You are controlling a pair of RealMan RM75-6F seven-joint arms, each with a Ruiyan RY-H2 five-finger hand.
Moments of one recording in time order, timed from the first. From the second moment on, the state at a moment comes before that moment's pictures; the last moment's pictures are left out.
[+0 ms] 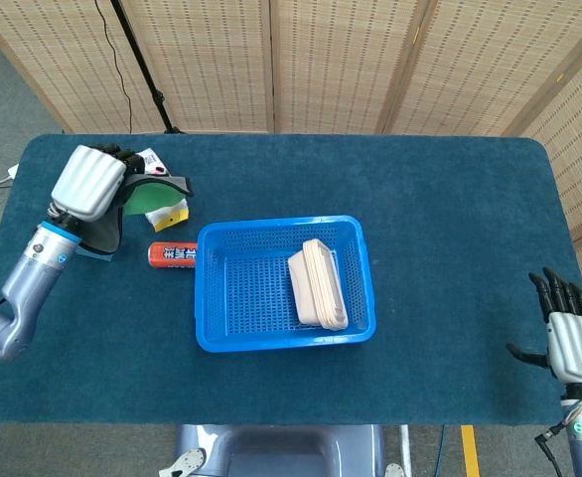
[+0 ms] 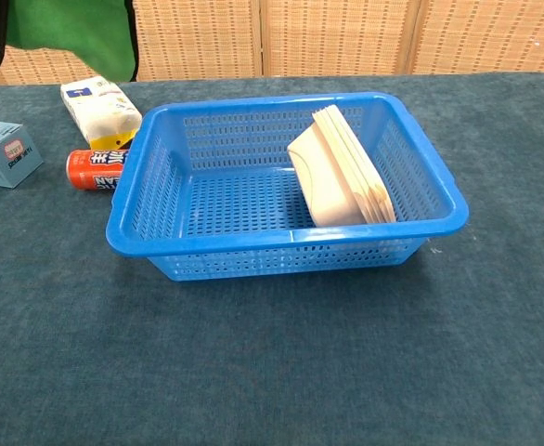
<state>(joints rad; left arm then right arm) -0.82 -1.23 -0.18 -1.19 1.39 1.08 -0.04 0.12 -1.11 0.13 -1.68 -1.31 1.38 -0.05</state>
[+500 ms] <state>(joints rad) -0.64 -1.04 -0.12 -1.46 1.38 1.09 -0.23 0.17 -1.03 0.13 -1.74 -1.39 1.33 -0.05</state>
